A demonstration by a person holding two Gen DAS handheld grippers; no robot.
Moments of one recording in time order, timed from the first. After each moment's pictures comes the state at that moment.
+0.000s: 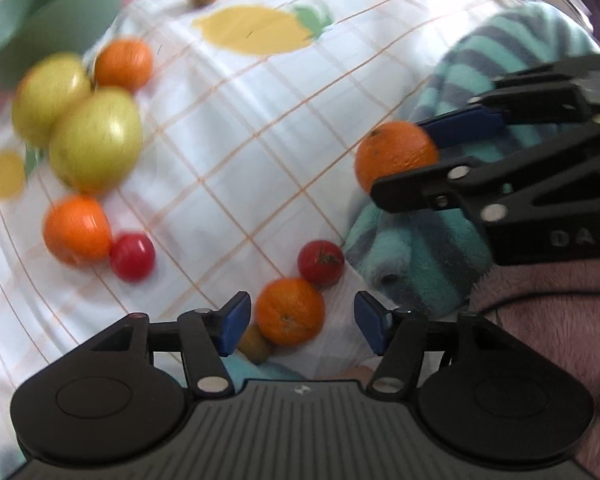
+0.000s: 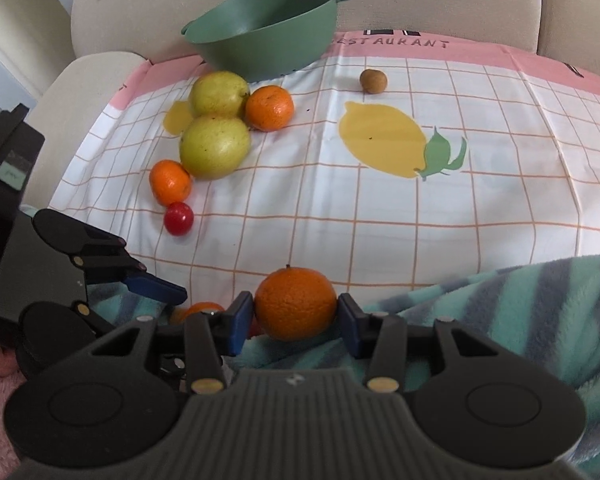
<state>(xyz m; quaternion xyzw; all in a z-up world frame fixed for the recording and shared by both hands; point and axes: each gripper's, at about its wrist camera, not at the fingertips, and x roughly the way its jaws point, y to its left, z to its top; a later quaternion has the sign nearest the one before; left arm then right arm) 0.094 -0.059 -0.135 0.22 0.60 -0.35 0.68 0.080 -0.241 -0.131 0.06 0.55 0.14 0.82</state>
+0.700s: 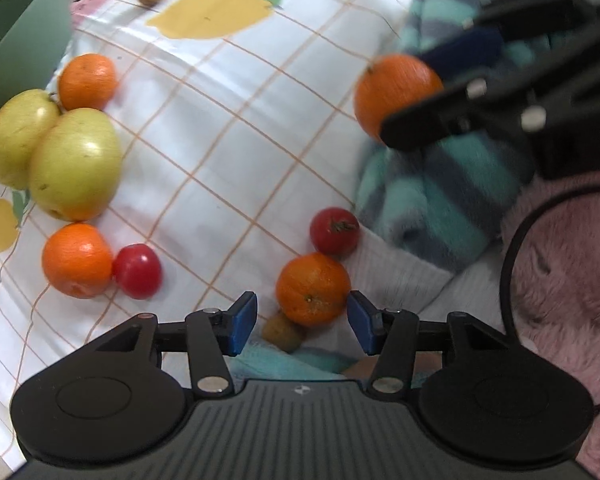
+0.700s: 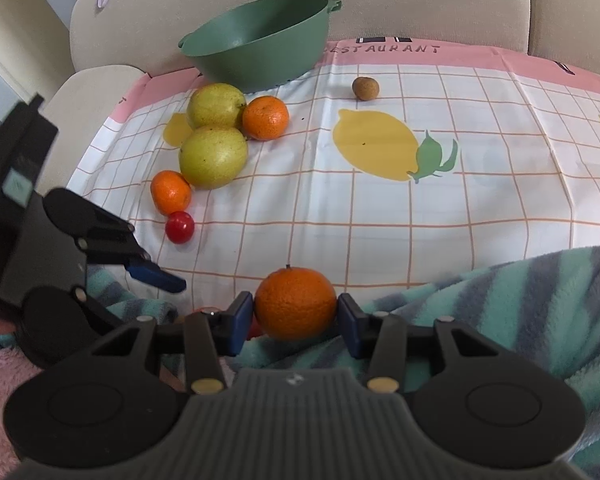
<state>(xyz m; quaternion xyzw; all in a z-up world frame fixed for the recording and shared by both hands) 0.093 -0.071 -0.157 0.30 0.59 -0.39 0.64 0.074 -0.245 -0.127 0.08 0.54 0.13 0.82</state>
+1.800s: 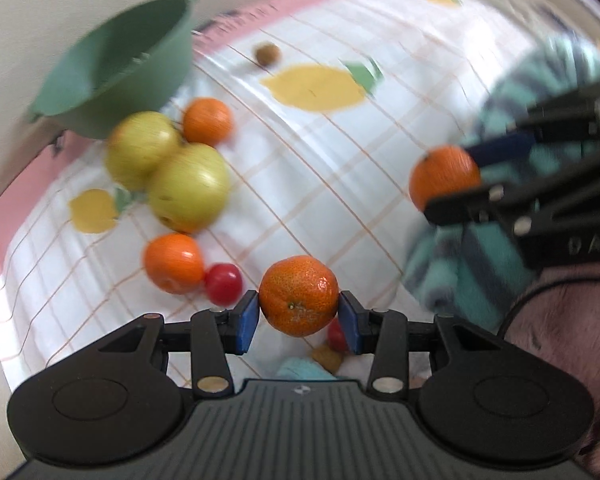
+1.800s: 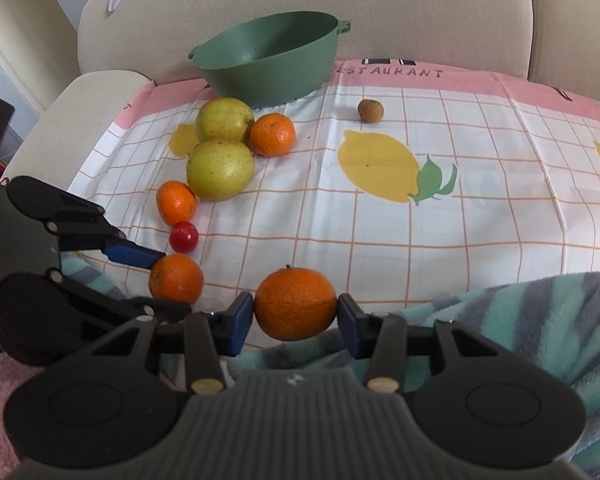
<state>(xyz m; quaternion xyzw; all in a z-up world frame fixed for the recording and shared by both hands) 0.094 -0.044 -0.101 0.22 0.54 -0.28 0.76 0.074 -0.236 -0.111 0.05 0.52 0.13 0.84</state>
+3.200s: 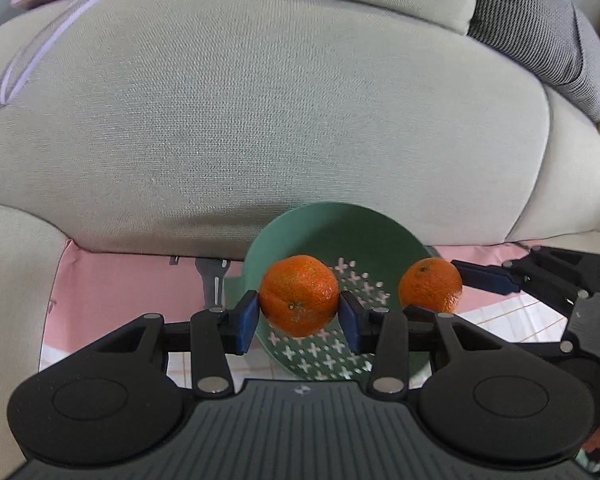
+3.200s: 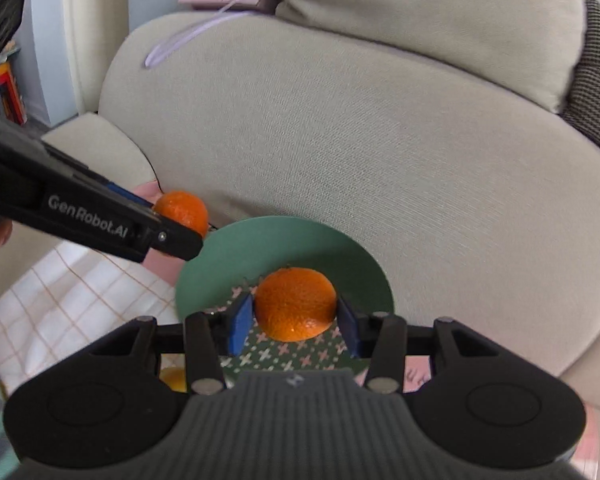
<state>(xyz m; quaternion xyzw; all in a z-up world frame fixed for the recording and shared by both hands) 0.330 0.032 -0.044 -0.03 0.47 -0.13 0.87 0.316 -0.151 -0.062 -0.14 0.38 0.21 0.89</state>
